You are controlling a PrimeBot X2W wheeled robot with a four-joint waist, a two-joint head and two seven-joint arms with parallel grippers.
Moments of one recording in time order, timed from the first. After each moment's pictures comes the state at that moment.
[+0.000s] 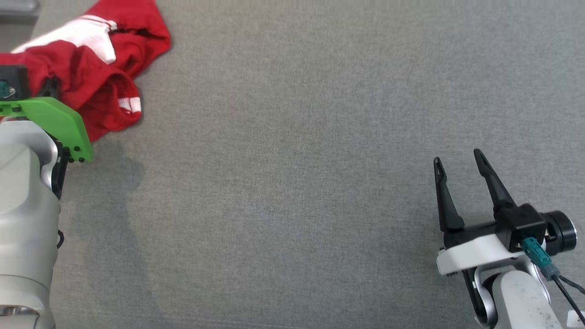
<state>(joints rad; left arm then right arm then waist) -0.98 0.32 -0.17 1.14 -0.24 -0.11 -0.07 -0.12 -0.05 0.01 0.08 -0.05 0.13 -0.26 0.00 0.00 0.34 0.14</state>
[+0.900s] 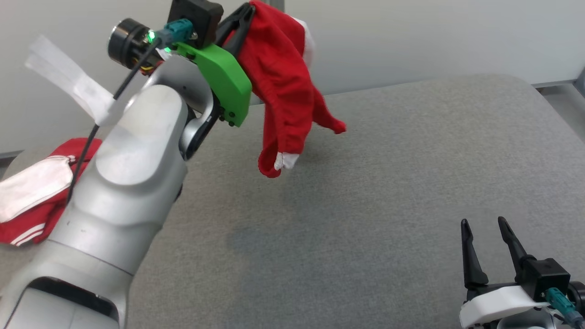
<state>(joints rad) -1.05 0.16 -0.66 0.68 -0.48 -0.13 0.02 0.08 -0.05 -0.08 0.12 0.05 0.13 -0.26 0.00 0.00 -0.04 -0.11</state>
